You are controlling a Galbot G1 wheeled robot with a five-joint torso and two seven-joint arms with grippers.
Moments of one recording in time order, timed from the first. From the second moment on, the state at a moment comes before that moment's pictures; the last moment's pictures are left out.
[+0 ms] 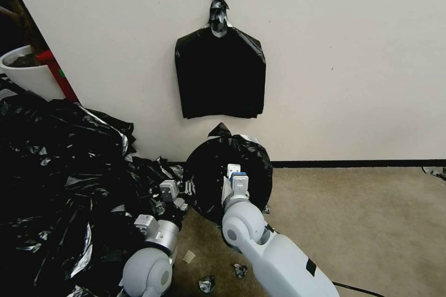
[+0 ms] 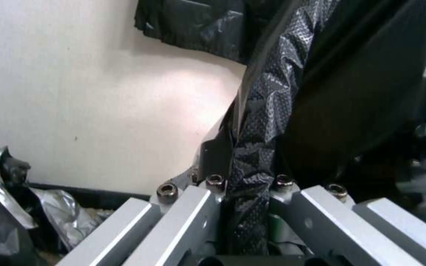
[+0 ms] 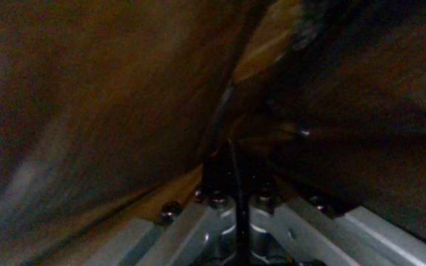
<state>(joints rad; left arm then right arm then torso) 1.49 -1.31 -0.31 -2.02 -0.51 -0.01 -0.05 -0.94 1.41 -0.21 1.76 0.65 -0.49 0.80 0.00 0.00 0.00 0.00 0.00</state>
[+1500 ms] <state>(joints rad) 1.42 -1.29 -0.29 -2.05 -0.55 0.25 -0.33 -1.12 1.26 -0.25 2.04 0.51 -0.52 0.42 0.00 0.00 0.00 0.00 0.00</state>
